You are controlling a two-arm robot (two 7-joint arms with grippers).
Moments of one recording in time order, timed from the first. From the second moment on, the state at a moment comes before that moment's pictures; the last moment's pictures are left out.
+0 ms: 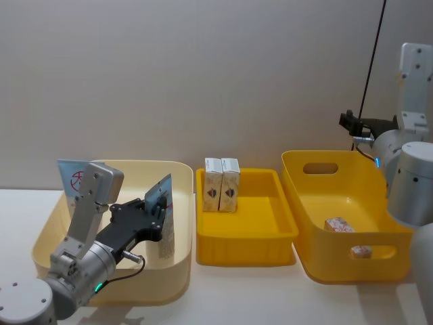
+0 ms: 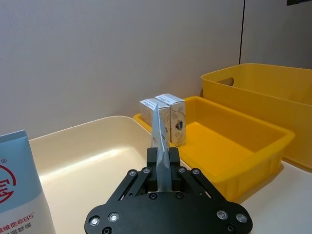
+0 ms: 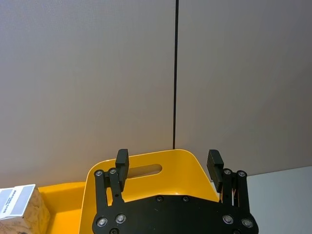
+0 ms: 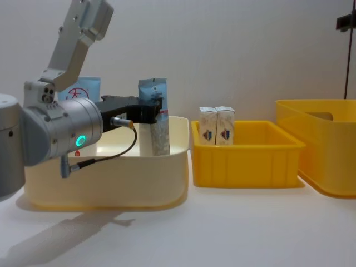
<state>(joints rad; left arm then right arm) -0.50 0.22 0.41 -1.29 -0.30 0.03 -0.22 0.77 0.02 -0.01 -1.25 0.02 0.55 -0.19</state>
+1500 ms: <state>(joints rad) -0.61 0.20 0.30 -1.36 -0.46 -0.08 -0.39 0.76 0.06 -0.06 -1.25 0.01 0.52 -0.09</state>
